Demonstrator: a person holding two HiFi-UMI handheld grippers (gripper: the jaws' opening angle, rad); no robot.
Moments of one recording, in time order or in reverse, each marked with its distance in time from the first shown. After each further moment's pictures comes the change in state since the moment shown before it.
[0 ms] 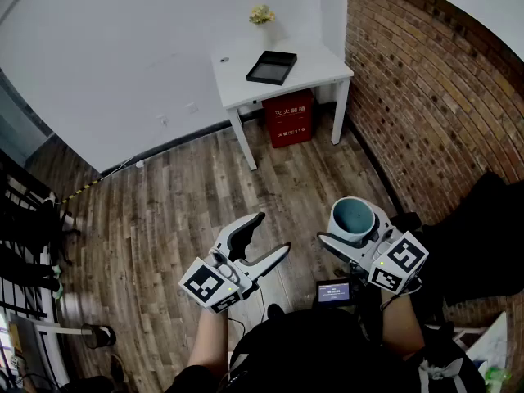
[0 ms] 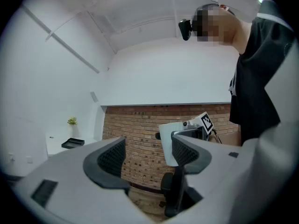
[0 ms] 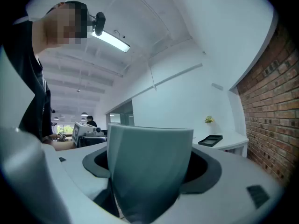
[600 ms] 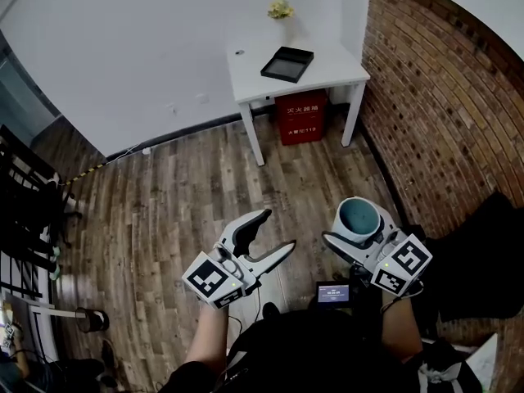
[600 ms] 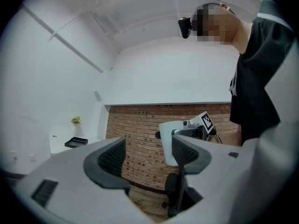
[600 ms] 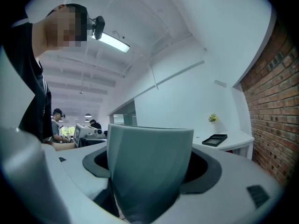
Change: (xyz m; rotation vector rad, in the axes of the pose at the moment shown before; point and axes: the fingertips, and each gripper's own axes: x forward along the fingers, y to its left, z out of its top) left arm 0.013 0.021 -0.005 -0.010 0.001 0.030; right arm 0.019 -0.019 0.001 0.016 0.002 0.043
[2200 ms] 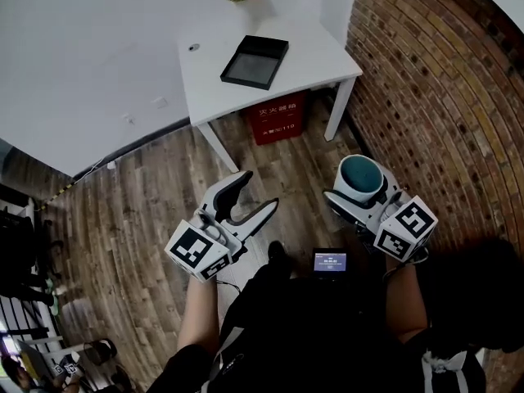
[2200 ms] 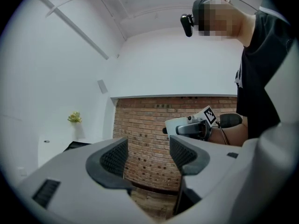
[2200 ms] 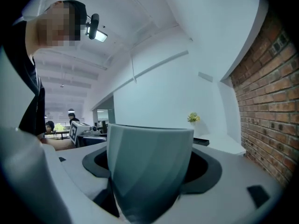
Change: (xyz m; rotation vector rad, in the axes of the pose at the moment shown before) left arm 0.220 0.293 -0.001 -0.001 0.055 -0.027; right arm 0.162 -0.319 0.033 0.018 0.064 -0.156
